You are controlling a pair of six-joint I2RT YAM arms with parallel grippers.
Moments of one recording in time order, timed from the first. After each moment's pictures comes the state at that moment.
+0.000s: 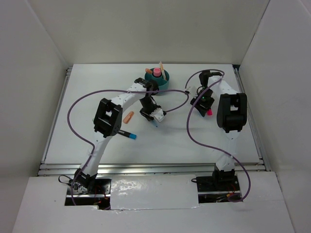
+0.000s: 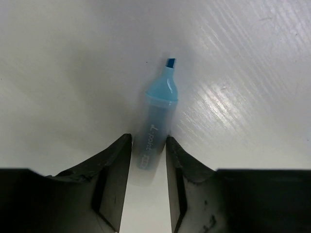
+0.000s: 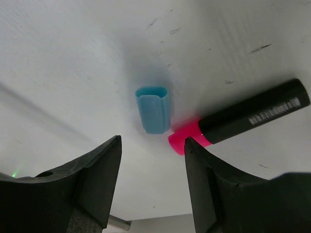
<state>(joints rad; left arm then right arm) -0.54 2.44 2.14 -1.31 0.46 1.79 0.06 2.16 1.76 -1.14 -0.07 -0.85</state>
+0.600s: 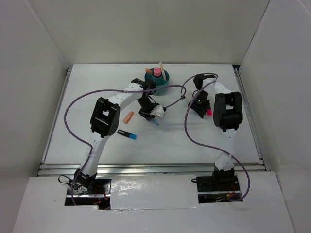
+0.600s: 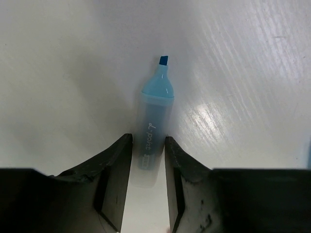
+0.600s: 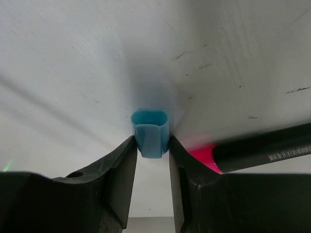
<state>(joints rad) -0.51 2.39 2.06 -1.22 0.50 1.63 0.11 2.22 1.74 -1.13 -0.03 -0.88</state>
